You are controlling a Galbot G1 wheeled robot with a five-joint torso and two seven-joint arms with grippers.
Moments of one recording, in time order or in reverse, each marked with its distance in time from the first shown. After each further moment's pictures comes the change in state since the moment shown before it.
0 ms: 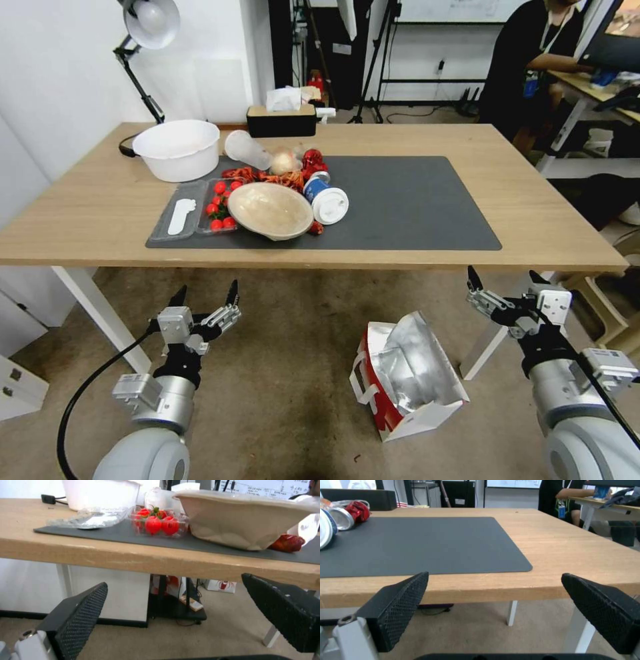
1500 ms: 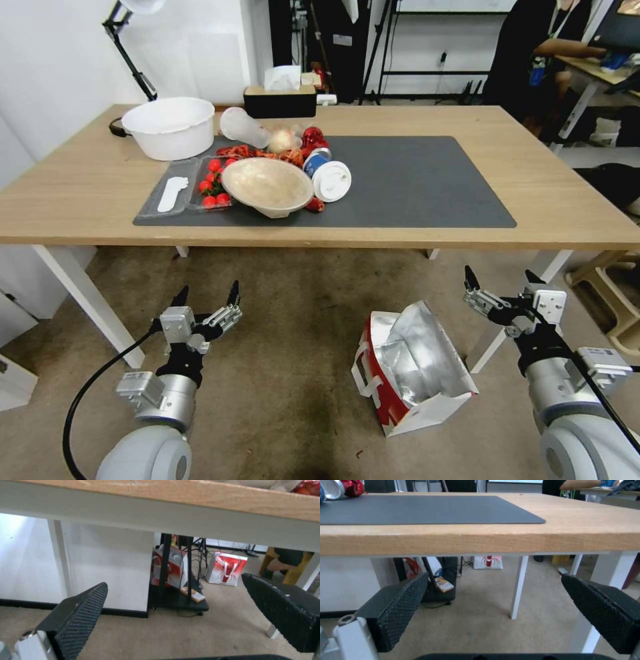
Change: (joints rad) left arm -0.013 0.000 0.002 0.020 -0.004 -0.002 0.001; right arm 0.006 0.000 -0.007 -0.015 0.000 0.013 -0.006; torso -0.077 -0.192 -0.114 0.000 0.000
